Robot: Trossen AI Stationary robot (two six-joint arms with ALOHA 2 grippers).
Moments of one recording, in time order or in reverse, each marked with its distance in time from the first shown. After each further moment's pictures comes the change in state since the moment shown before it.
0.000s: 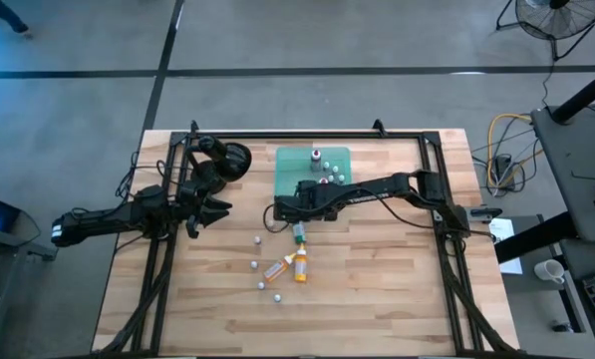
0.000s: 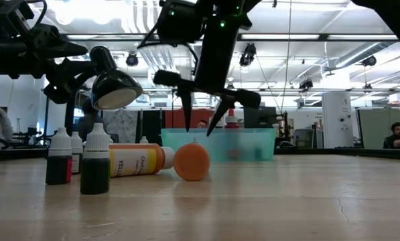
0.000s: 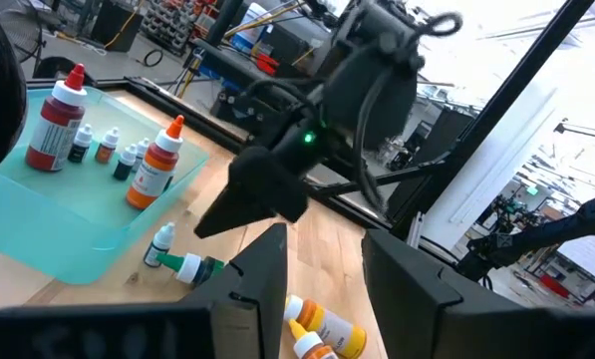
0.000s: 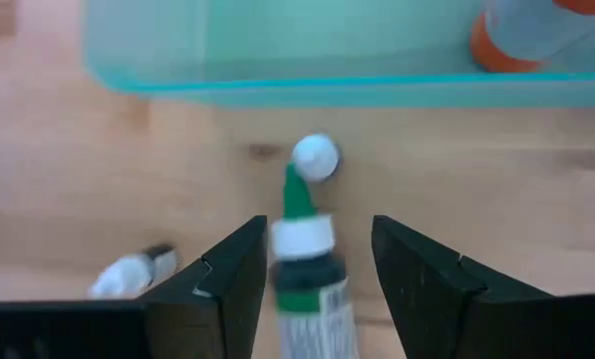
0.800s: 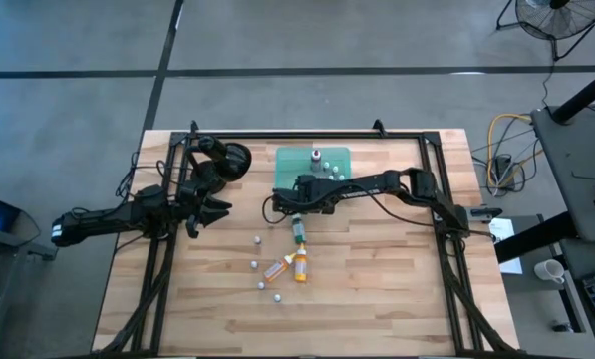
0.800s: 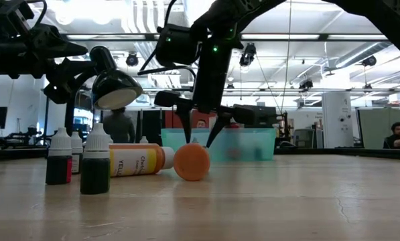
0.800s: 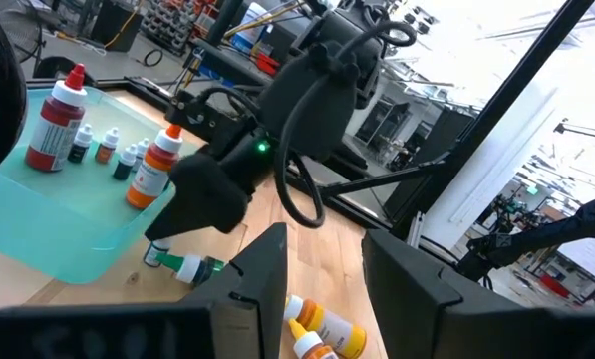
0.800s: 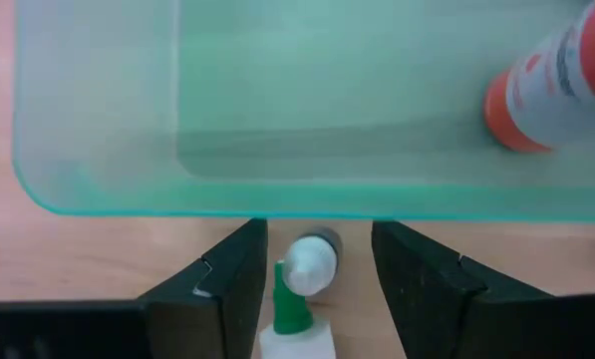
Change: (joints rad) left arm 0.000 0.000 0.000 0.000 0.000 0.000; right arm -0.048 0.058 -0.002 0.056 0.016 -0.030
